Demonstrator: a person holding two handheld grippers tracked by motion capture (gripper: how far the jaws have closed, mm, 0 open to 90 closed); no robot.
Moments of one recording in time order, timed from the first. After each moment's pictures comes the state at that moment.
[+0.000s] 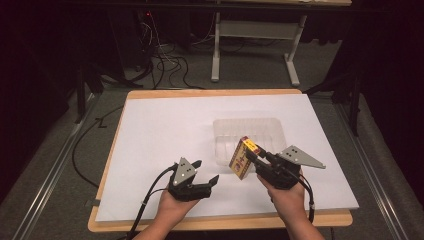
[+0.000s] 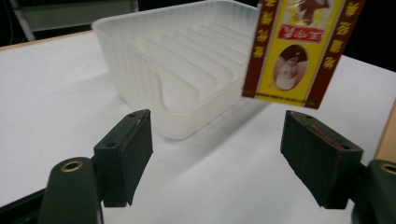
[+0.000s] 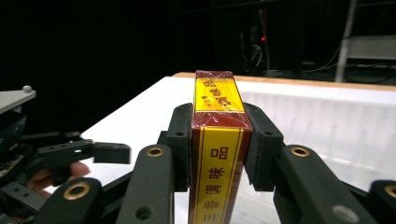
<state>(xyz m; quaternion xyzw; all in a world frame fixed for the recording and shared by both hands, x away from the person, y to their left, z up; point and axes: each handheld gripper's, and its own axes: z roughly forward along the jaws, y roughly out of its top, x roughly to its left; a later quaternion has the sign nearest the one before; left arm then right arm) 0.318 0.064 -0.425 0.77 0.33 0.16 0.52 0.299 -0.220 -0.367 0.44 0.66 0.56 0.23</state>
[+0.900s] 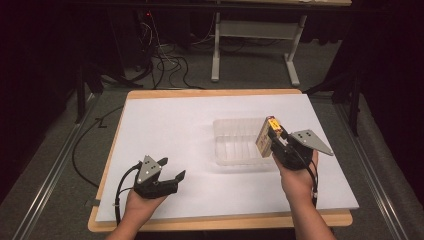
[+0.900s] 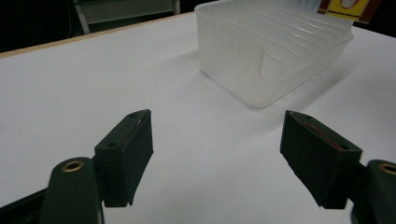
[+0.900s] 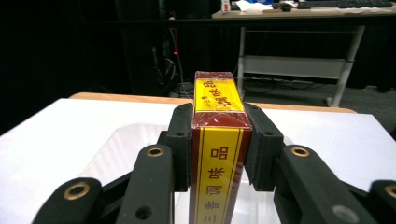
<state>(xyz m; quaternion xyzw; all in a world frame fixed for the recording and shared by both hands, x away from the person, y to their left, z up) 0.321 0.140 -0.424 0.77 0.36 0.20 0.49 0.332 -0.242 -0.351 0.52 0.60 0.48 0.37</state>
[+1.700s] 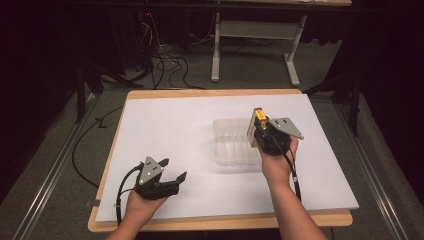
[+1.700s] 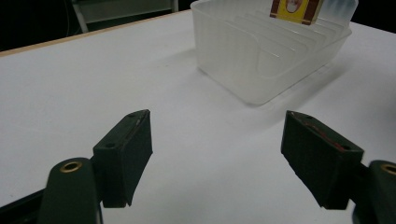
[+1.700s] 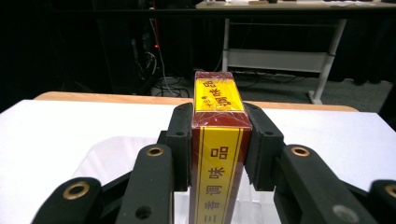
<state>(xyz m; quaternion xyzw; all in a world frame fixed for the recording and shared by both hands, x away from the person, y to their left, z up) 0.320 0.138 -0.425 0.77 0.36 0.20 0.49 0.382 -0.208 -0.367 0.55 0.59 0.45 0.39</state>
